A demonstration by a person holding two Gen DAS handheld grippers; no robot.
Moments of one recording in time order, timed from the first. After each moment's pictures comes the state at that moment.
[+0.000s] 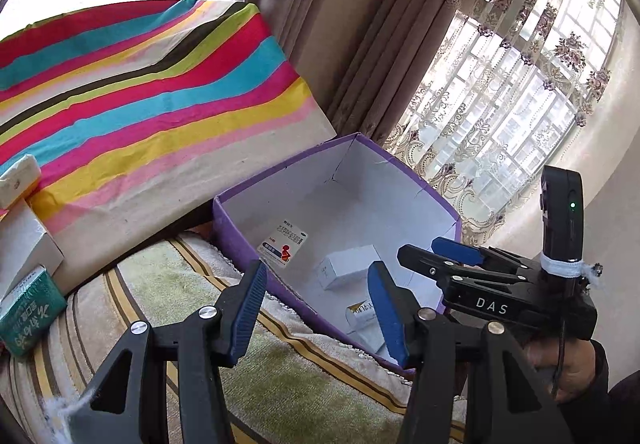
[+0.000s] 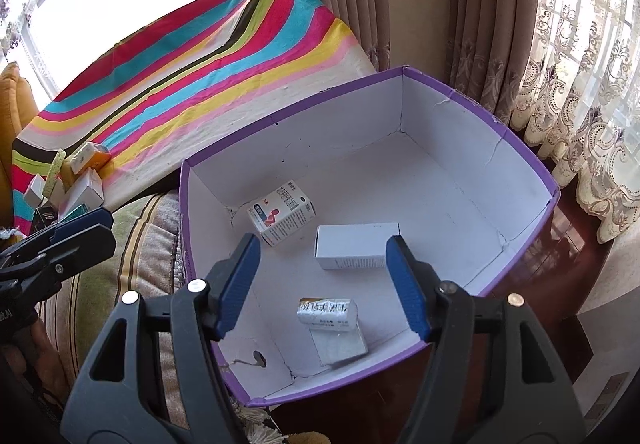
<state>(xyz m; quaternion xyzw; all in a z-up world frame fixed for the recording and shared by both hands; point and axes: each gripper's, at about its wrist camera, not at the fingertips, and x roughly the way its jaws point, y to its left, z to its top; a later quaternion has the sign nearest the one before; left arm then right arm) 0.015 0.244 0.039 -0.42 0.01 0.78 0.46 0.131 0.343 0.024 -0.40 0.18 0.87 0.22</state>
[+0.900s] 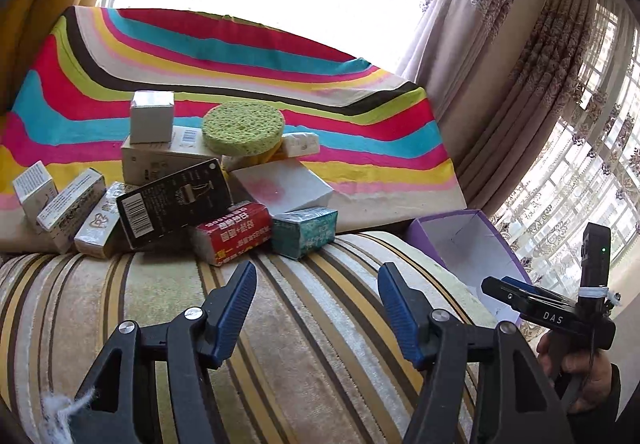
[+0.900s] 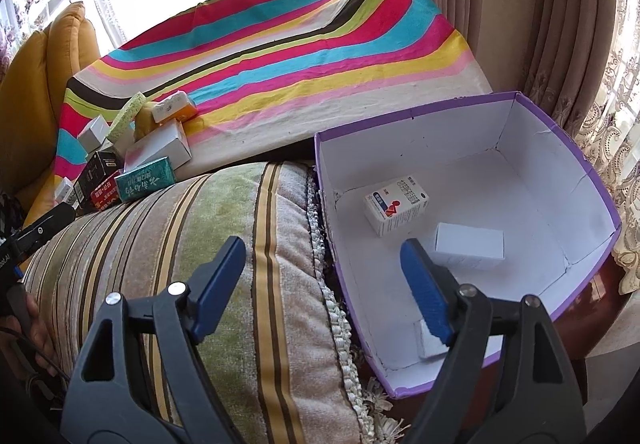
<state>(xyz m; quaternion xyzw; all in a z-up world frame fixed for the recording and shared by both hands) 0.015 0.033 0.037 -0.38 -0.11 0.88 0.26 0.093 0.248 0.030 -0.41 0.13 0.90 0.11</state>
